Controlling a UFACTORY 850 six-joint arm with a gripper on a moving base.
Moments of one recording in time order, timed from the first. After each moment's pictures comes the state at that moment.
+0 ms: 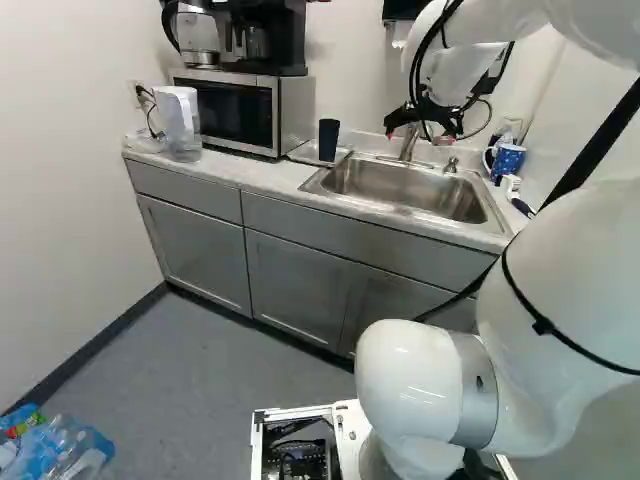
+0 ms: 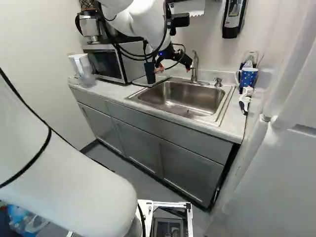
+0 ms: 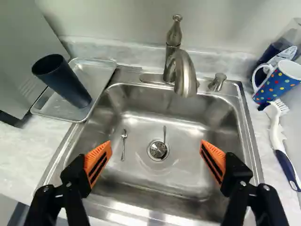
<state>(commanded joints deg) -19.2 11.0 -56.6 3.4 -17.7 -3.5</state>
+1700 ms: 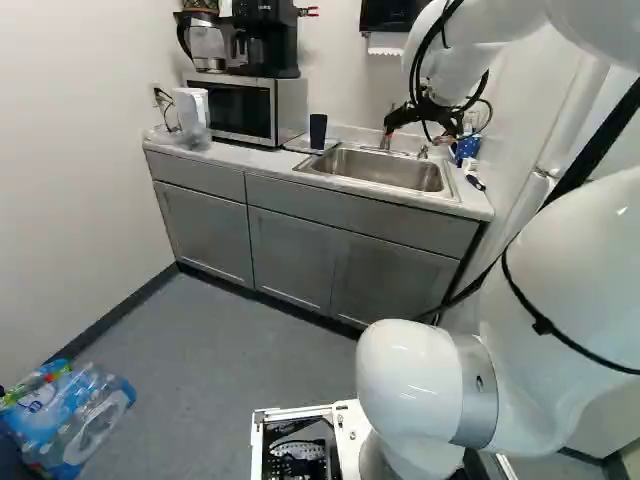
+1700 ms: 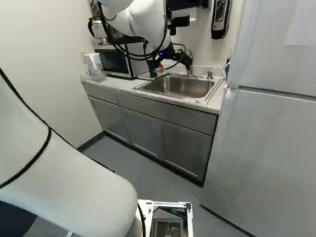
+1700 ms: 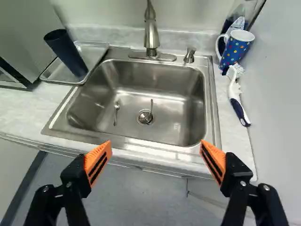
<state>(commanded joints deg) -19.2 11.0 -56.6 3.4 -17.6 -3.5</state>
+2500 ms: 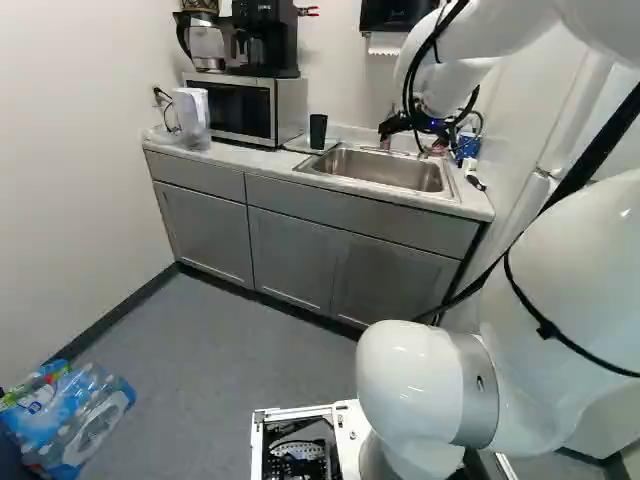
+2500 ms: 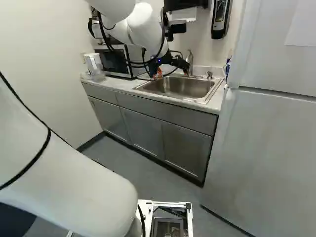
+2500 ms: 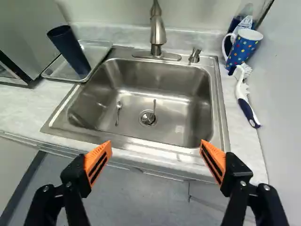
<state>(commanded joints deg) -17.5 11.5 -52.0 3.1 -11.5 -3.2</state>
